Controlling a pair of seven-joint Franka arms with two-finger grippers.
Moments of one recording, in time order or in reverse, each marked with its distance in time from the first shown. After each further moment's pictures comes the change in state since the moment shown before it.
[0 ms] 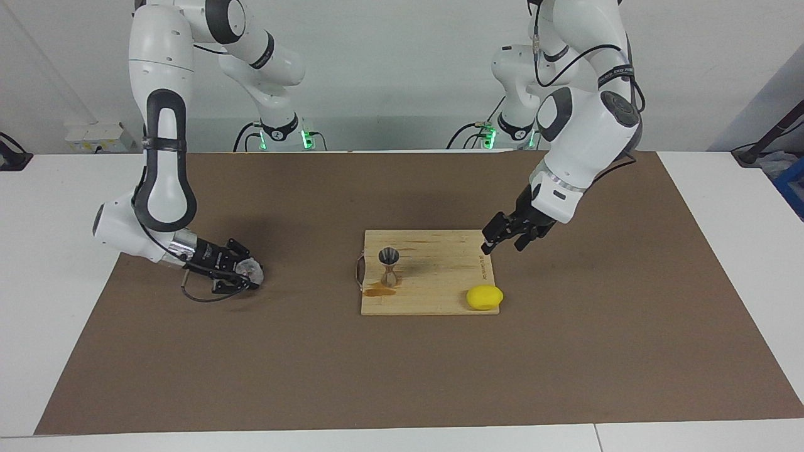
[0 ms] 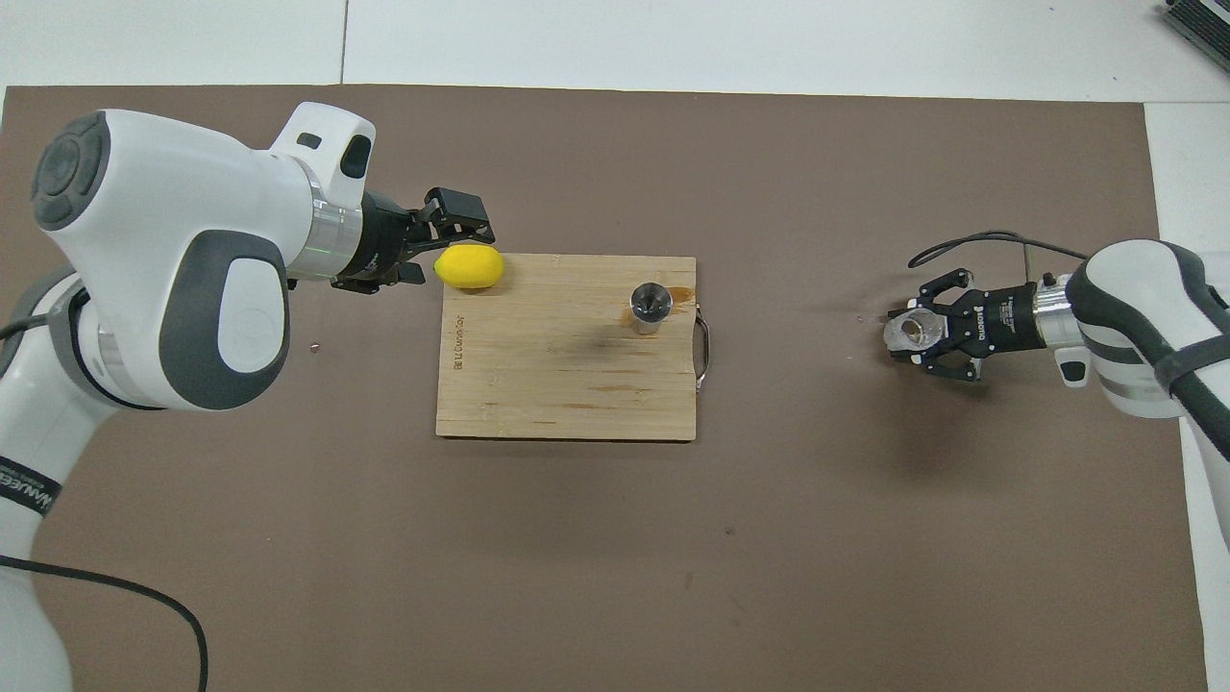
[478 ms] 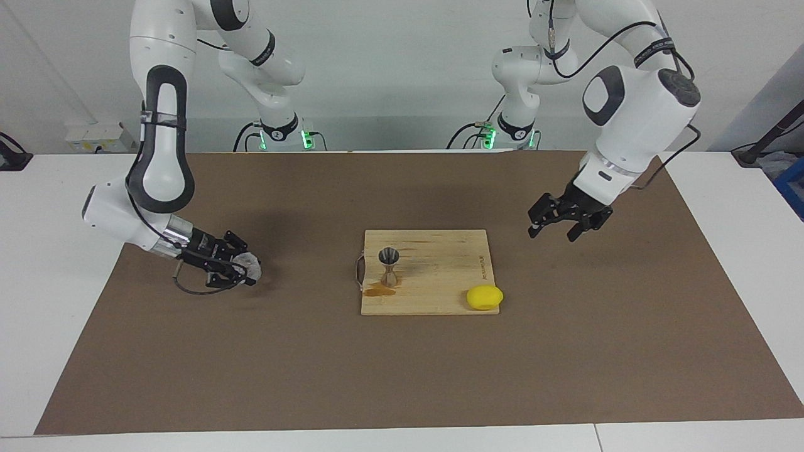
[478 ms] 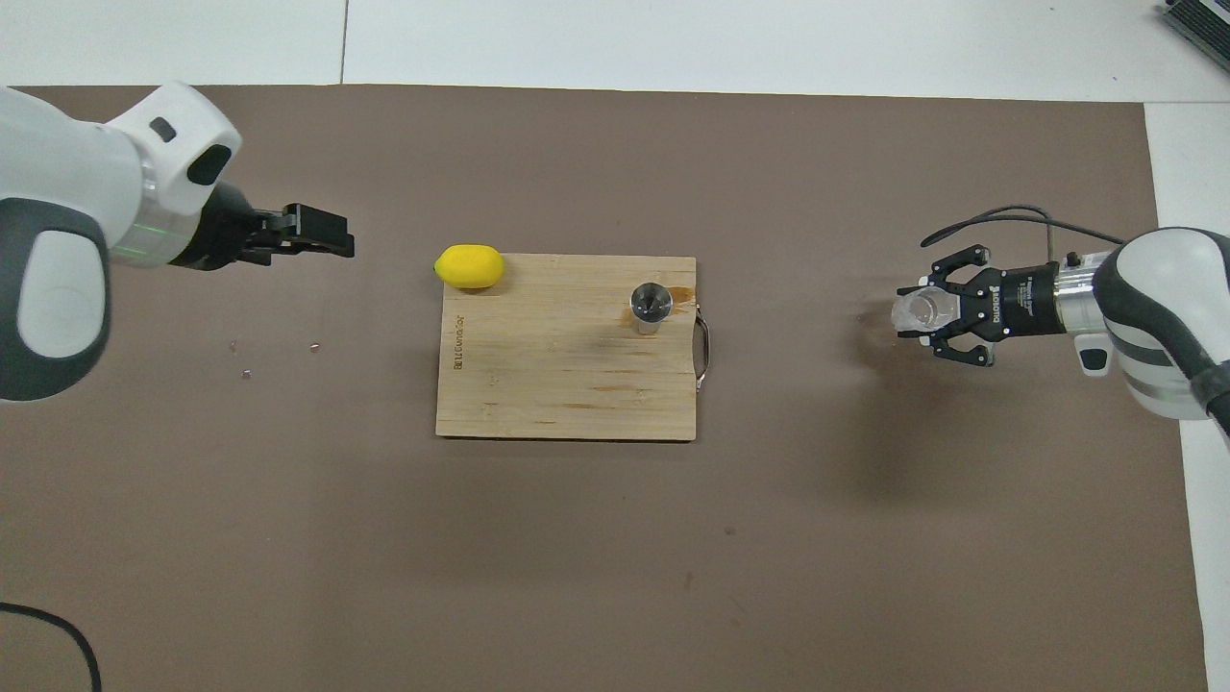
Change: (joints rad) left arm 0.160 -0.069 0.006 0.020 0.036 -0.184 0.378; right arm 0.041 -0.114 0.004 0.000 0.002 -0.001 0.092
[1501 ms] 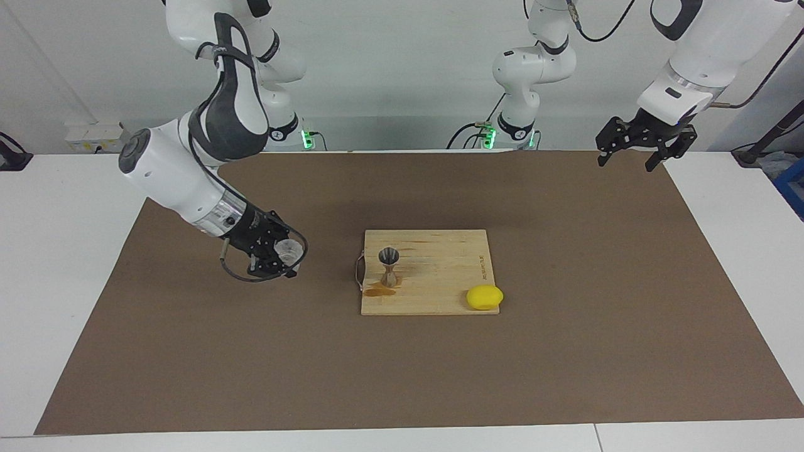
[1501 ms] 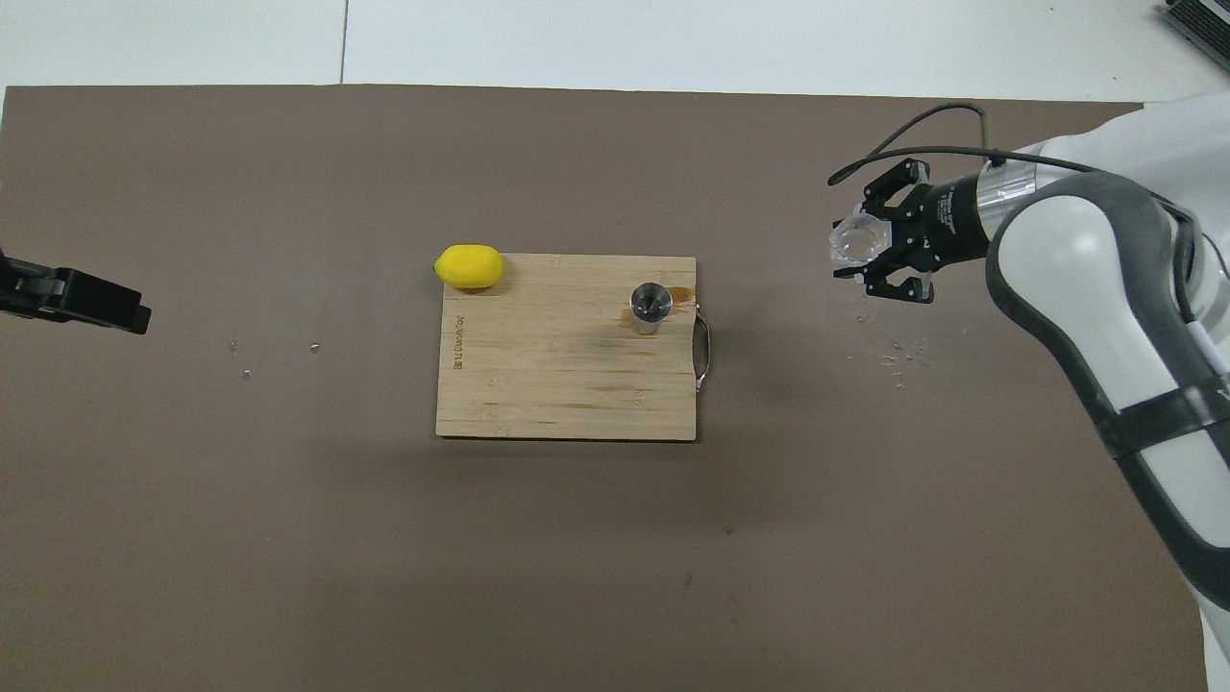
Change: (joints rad) left arm 0.115 -0.118 -0.025 0.186 0.220 -0.459 0.160; right arm 0.290 -0.013 0.003 0.318 -0.354 -0.020 0.580
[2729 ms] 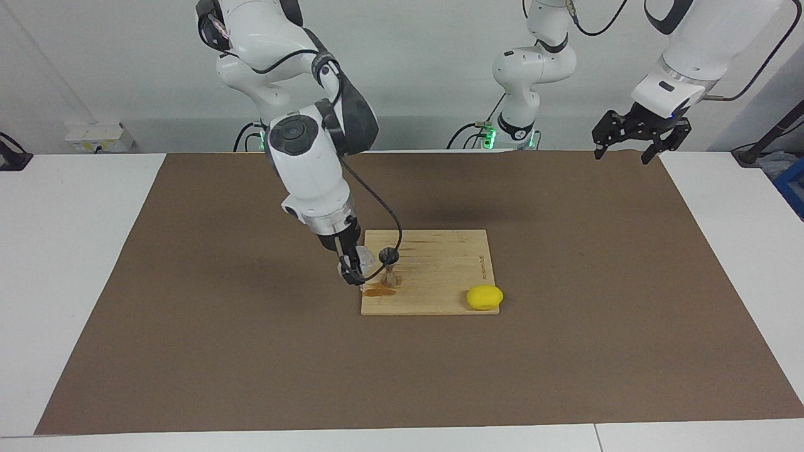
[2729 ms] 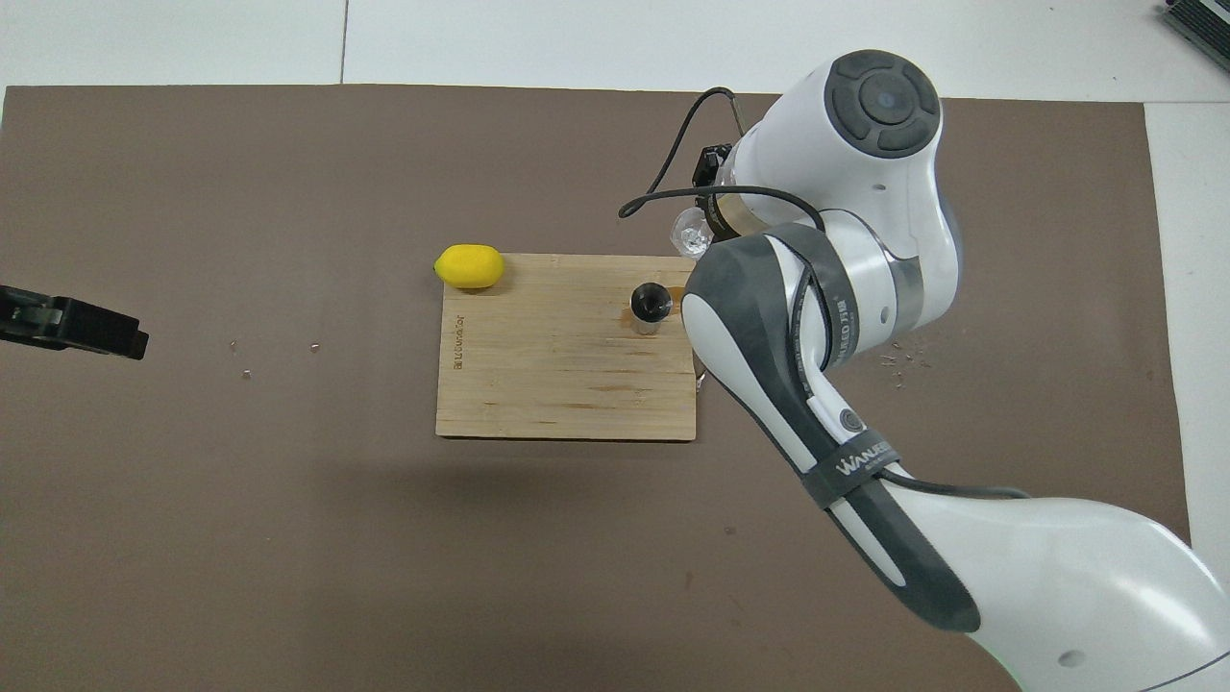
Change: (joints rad) left arm 0.008 -0.051 -0.003 -0.069 0.001 0.013 -0.001; right arm 0.278 0.178 0.000 0.251 -0.392 -0.020 0.192
